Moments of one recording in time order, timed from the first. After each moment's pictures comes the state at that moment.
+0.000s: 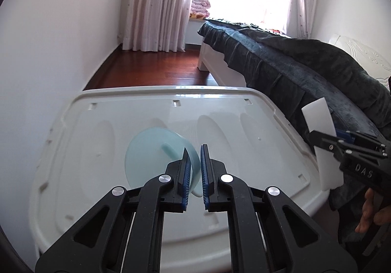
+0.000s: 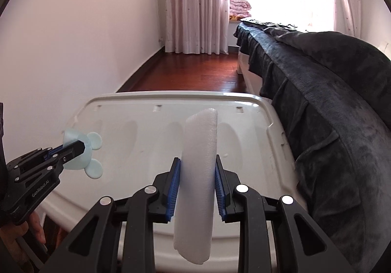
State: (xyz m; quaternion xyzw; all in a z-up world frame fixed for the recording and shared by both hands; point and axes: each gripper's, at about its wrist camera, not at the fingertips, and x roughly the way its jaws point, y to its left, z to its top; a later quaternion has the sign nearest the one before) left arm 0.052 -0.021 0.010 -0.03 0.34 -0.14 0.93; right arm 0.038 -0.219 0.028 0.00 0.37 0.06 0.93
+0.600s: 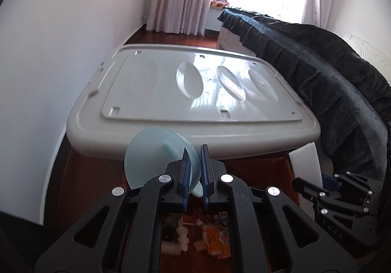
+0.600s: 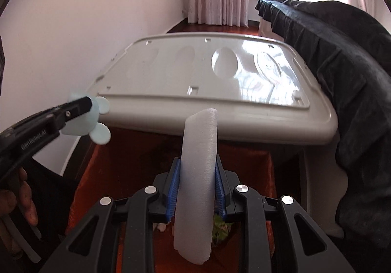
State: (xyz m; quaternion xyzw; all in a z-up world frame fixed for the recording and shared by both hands) left arm -0.112 0.024 -0.021 -0.06 0.39 -0.09 0.92; right arm -0.138 -0.146 -0.041 -0.01 0.44 0.08 0.89
